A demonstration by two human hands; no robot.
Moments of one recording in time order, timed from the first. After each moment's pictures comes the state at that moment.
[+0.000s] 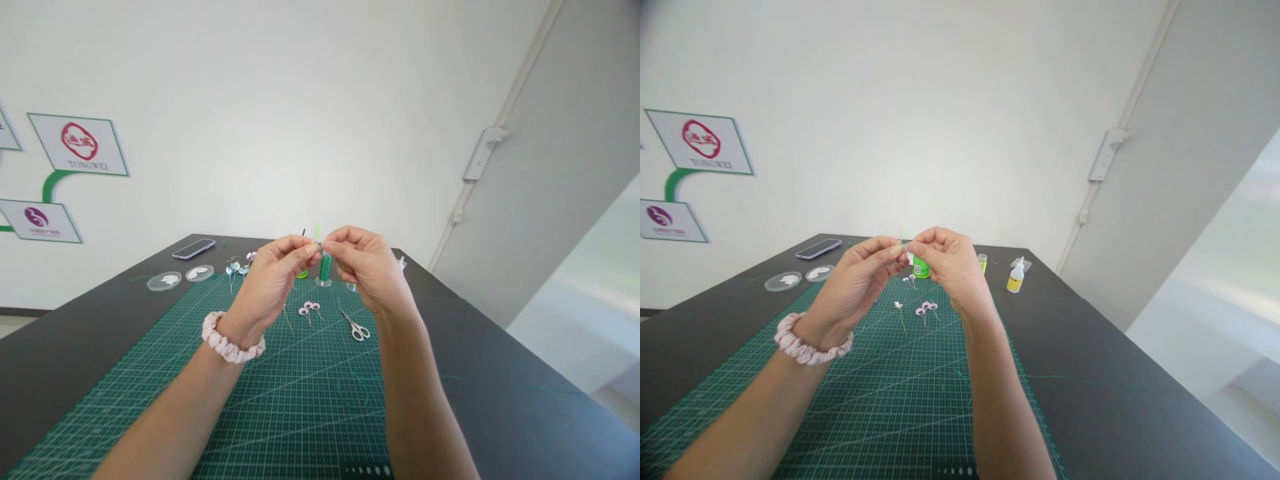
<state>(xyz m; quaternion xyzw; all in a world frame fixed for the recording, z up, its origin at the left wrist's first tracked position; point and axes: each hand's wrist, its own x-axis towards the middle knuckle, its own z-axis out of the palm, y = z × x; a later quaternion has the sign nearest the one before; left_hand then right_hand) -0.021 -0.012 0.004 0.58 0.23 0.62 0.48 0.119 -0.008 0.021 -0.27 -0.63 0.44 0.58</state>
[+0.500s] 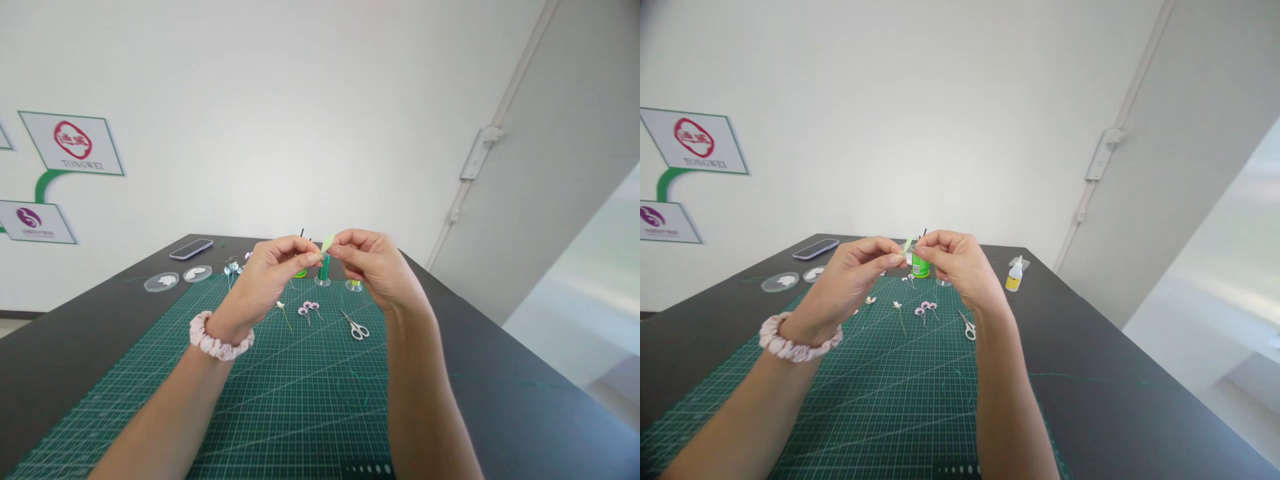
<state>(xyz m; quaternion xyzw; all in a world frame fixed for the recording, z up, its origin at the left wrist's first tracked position) -0.039 -0.010 0.005 0.70 0.23 0.57 0.38 0.135 -0.004 0.021 -0.26 -0.67 0.44 0.54</state>
